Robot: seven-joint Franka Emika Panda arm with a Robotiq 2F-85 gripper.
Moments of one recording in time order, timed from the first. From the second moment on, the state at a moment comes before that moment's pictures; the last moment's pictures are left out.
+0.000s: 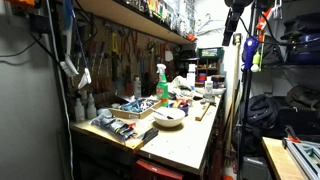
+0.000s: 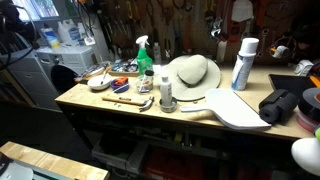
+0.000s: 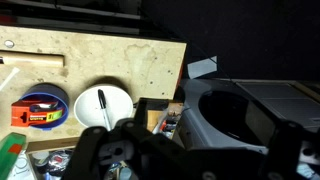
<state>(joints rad) 0.11 -0.91 -0.11 -2.56 0.19 1.86 -0.15</state>
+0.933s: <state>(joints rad) 0.08 -0.89 -0.10 -2.57 0.16 1.89 -0.15</state>
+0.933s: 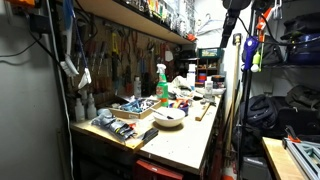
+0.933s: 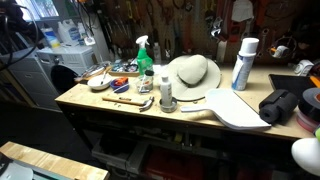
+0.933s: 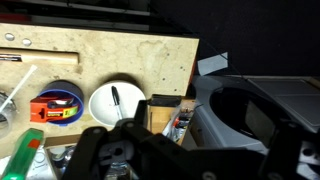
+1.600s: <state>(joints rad) -0.08 -0.49 -0.26 -2.51 0.07 2.28 -0.20</state>
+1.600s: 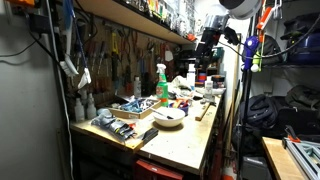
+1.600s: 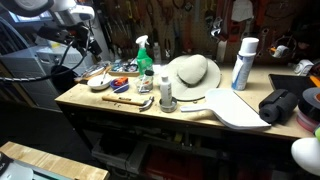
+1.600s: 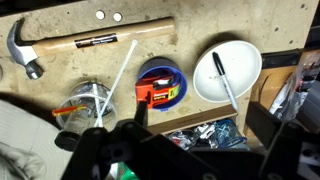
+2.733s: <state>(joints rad) -0.18 -0.10 -0.22 -2.33 -0.26 2.83 -0.21</state>
